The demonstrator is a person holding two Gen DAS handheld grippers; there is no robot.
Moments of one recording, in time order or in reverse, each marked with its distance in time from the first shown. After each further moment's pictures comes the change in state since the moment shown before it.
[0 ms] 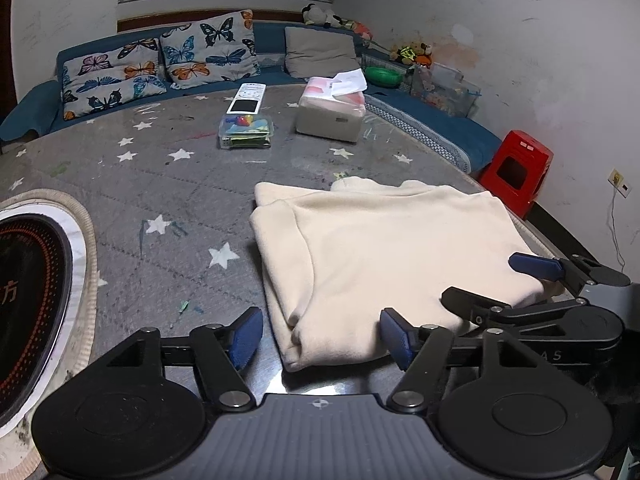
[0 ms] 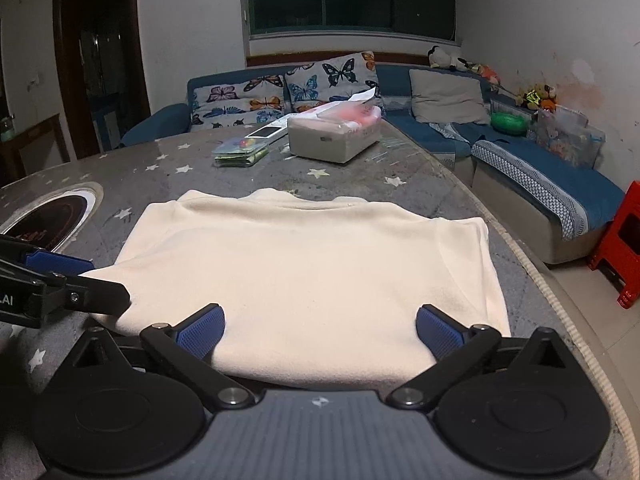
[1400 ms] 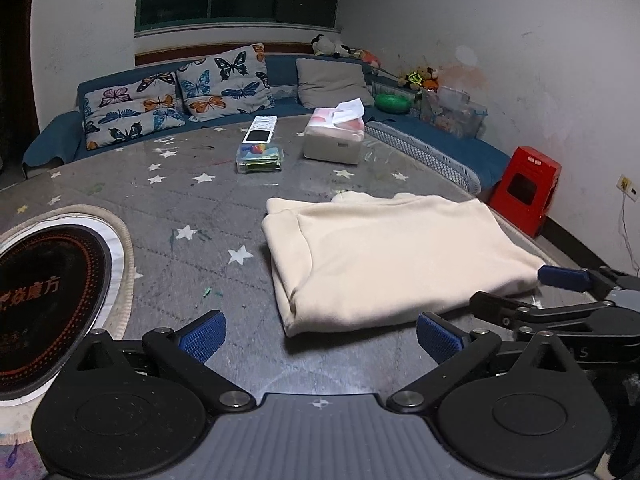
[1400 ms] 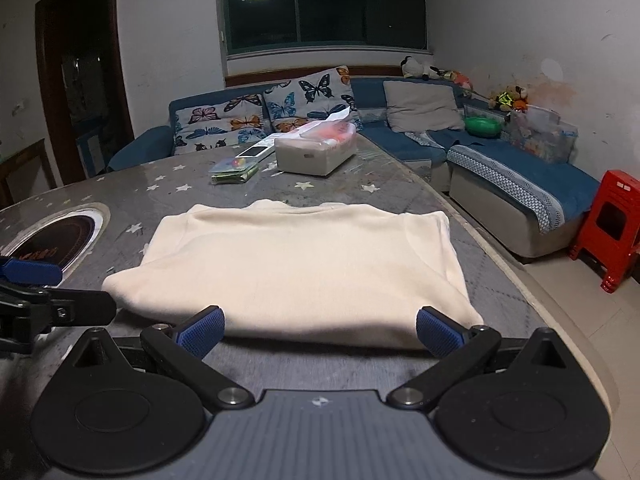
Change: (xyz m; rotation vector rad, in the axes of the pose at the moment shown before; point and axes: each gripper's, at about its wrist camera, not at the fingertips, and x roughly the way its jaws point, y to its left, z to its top) left arm -0.046 -0.021 -0.028 0.035 -0.103 0.073; right arm -0.059 0.010 -0.016 0.055 -0.047 -0.058
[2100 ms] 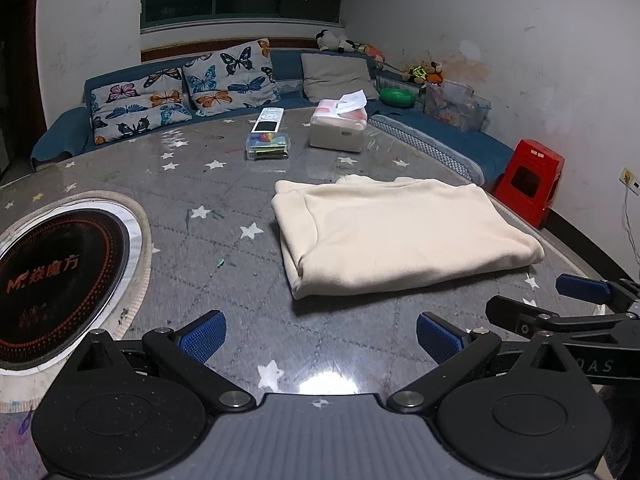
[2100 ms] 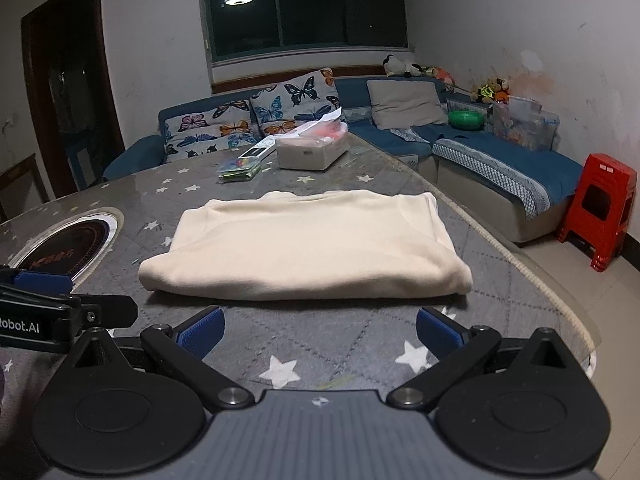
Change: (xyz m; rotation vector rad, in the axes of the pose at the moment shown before) left arm -0.021 -0.002 -0.017 -0.001 0.018 0.018; right arm -0.039 0.015 -0.020 0.069 0.000 -0.027
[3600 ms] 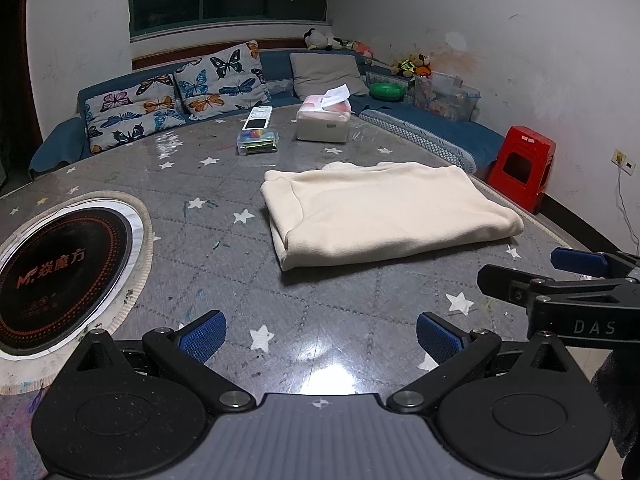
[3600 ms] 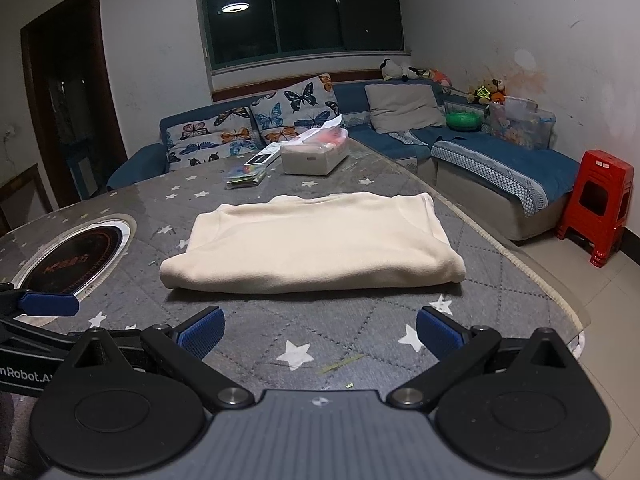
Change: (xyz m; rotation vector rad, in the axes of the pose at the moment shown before) left arm -0.021 -0.011 -0.017 0.051 0.003 -0.001; right arm -0.024 0.005 -0.006 0.020 -0.019 0.007
